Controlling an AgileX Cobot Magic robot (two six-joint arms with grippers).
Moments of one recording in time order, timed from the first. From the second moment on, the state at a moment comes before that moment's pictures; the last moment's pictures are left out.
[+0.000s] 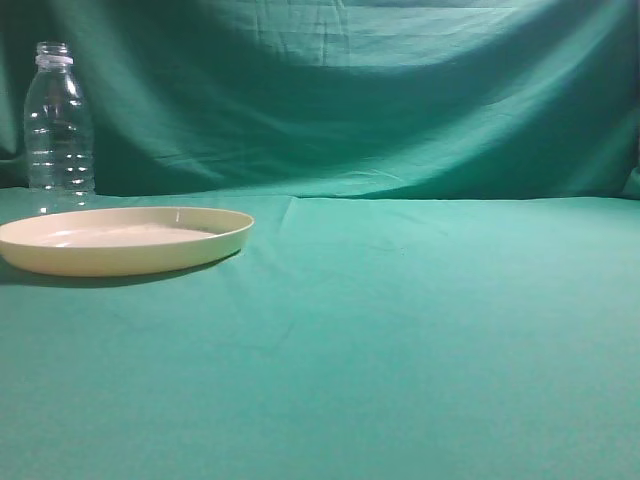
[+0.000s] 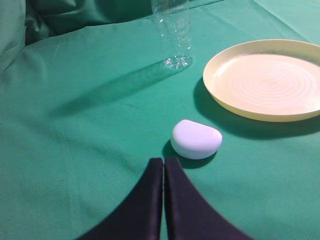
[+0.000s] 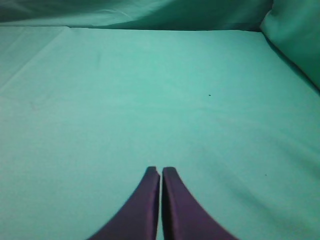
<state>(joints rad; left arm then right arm) 0.03 -0.02 0.02 -0.05 0.35 0.33 0.09 -0.01 0.03 0.08 0.39 -0.07</state>
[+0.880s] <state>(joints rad) 0.03 -0.02 0.02 -0.05 0.35 0.33 0.09 0.03 -0.07 0.14 0.06 0.17</state>
